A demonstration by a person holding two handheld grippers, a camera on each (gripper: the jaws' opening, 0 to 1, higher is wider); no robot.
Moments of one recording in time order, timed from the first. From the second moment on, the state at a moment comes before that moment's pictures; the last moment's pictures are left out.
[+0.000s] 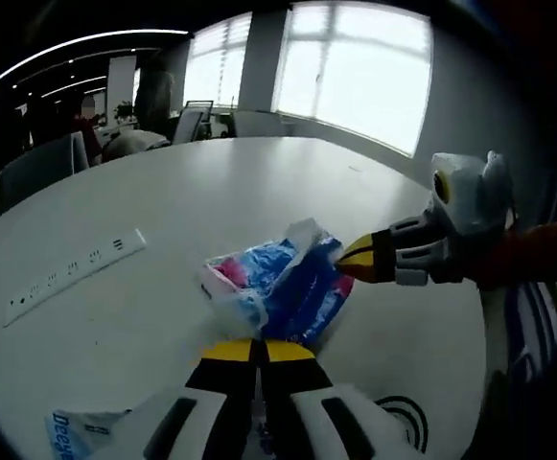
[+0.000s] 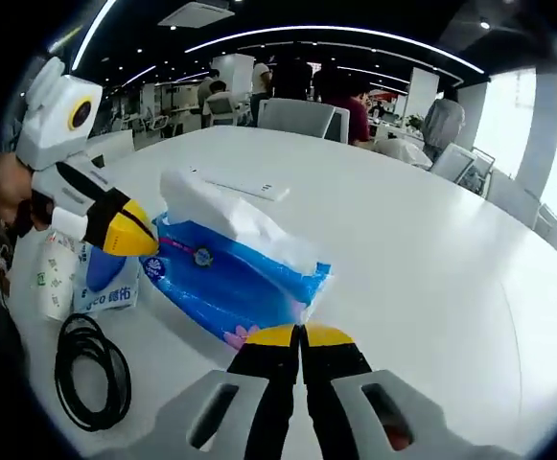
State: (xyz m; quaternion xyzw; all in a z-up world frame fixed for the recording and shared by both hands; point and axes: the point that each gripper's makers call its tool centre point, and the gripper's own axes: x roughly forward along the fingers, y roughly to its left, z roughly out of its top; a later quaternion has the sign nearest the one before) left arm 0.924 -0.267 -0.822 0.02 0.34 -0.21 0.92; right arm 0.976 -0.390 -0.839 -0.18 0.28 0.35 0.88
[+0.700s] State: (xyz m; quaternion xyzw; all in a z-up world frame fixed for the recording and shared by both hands) left arm 0.927 -0.264 -0.848 0.02 0.38 -0.19 0.91; right arm 0.977 -0.392 -0.862 -0.20 0.30 0.34 0.87
